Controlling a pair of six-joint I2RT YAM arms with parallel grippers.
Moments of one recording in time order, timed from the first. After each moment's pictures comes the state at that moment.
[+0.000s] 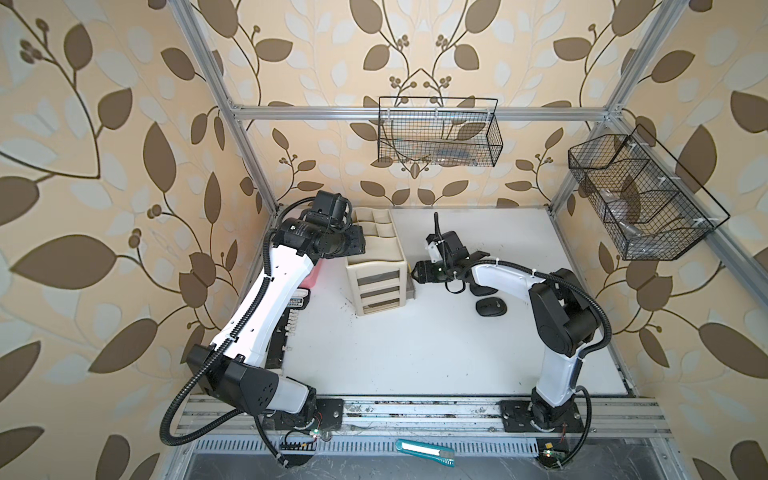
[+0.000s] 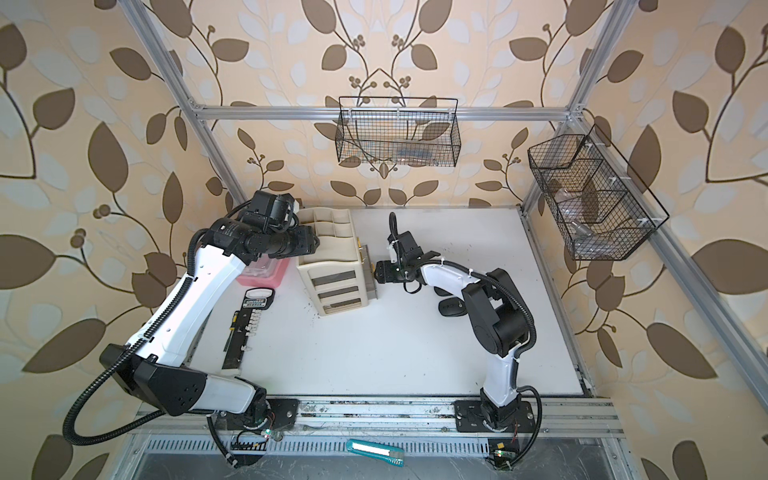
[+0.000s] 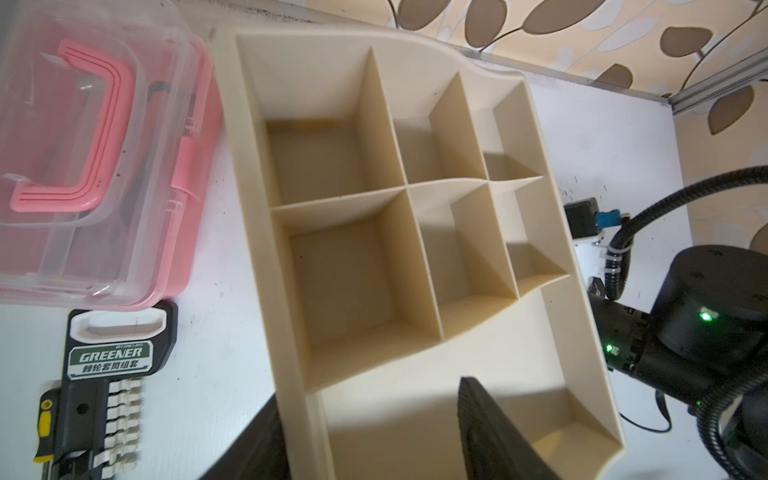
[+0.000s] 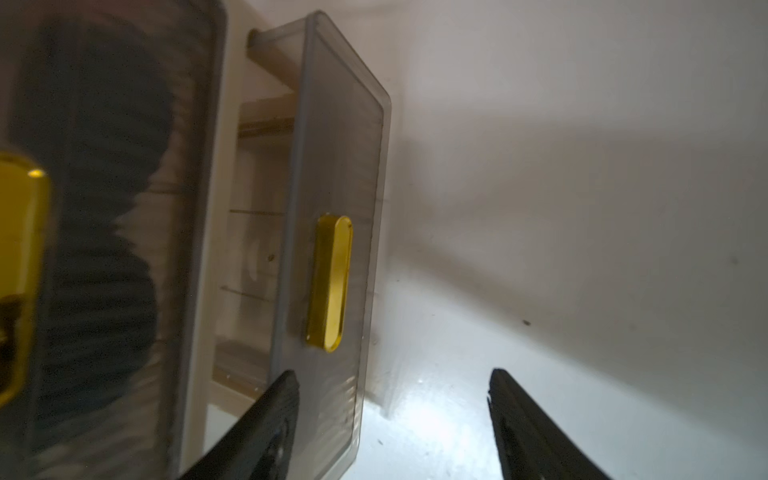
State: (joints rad) left arm -0.31 1.42 1.61 -1.06 0.04 -0.42; right arm 0.54 1.90 1.27 -0.26 -0.21 0.44
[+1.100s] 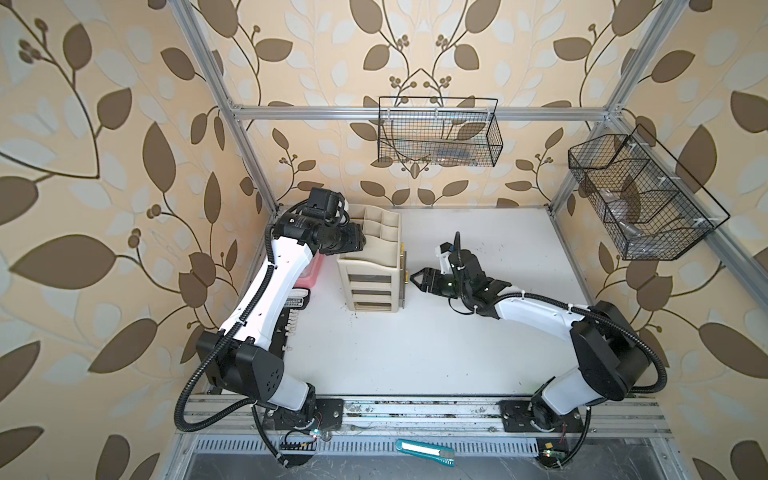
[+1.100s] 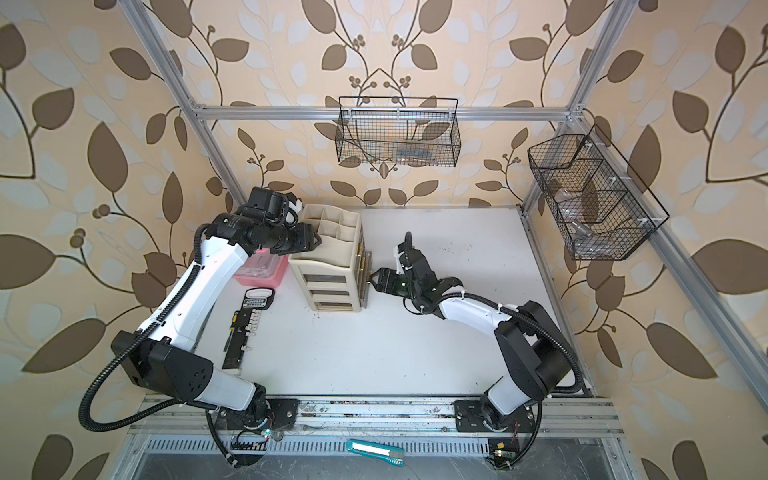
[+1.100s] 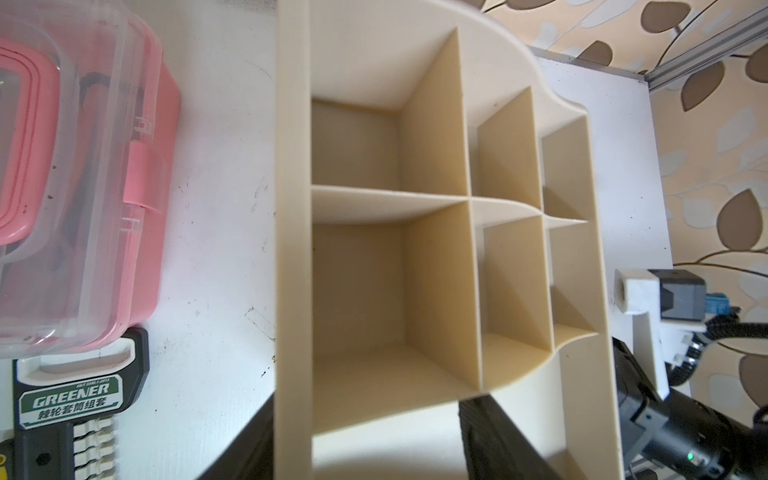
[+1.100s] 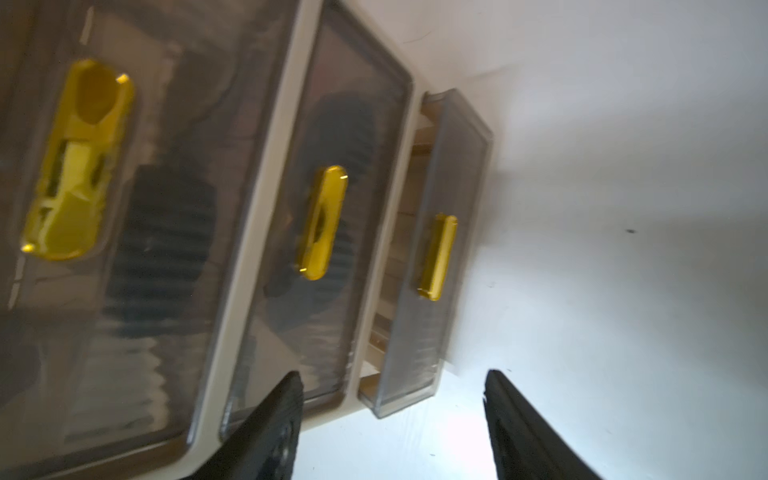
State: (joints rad) left arm -0.23 1.48 1.61 -1.02 0.18 -0.34; right arm 0.57 1.57 0.87 0.07 -0.20 0.79
